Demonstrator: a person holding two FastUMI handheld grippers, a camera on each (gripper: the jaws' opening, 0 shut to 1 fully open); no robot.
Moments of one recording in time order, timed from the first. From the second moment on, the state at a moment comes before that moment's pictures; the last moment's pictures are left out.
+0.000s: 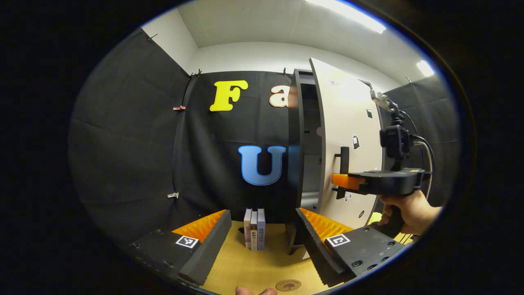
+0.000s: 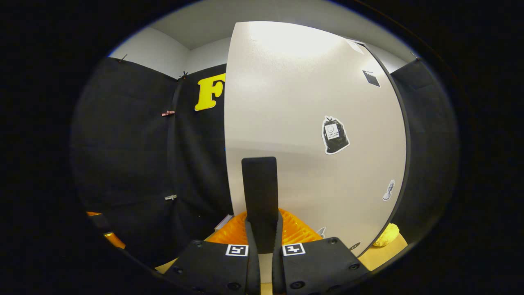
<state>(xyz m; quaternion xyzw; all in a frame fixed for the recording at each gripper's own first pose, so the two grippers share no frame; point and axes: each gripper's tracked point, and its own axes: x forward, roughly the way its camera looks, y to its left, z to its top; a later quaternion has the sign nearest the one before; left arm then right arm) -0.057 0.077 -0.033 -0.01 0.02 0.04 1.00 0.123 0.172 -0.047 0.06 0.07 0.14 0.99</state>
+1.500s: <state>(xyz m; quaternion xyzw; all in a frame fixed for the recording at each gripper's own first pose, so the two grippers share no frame) -0.002 -0.085 -0.020 0.00 0.01 -0.05 1.00 0.009 -0.061 -0.032 0.03 0.06 -0.01 1.00</state>
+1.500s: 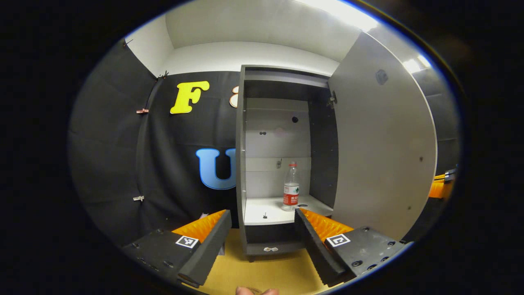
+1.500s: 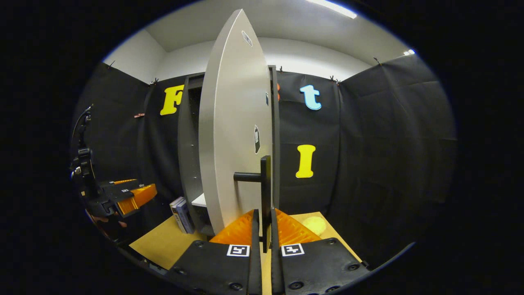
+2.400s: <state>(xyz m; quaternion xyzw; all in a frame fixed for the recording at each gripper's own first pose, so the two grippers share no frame) 0.096 -0.174 -0.023 0.01 0.01 -0.08 1.00 -0.021 -0.131 -0.022 0.03 0.03 -0.03 1.00</state>
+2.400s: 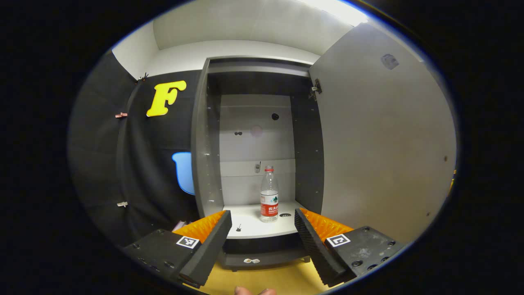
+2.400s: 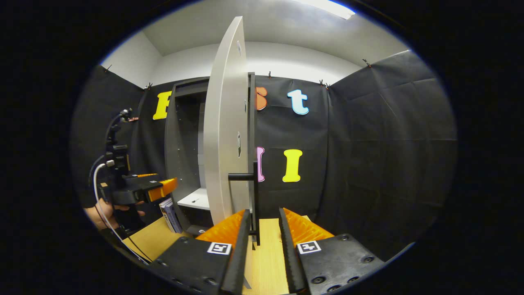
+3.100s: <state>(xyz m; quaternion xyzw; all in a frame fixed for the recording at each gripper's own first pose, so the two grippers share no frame) 0.293 -0.228 -0.067 0.00 0.02 -0.07 1.00 -0.029 -0.232 -0.045 0.01 0.03 -0.14 0.99</state>
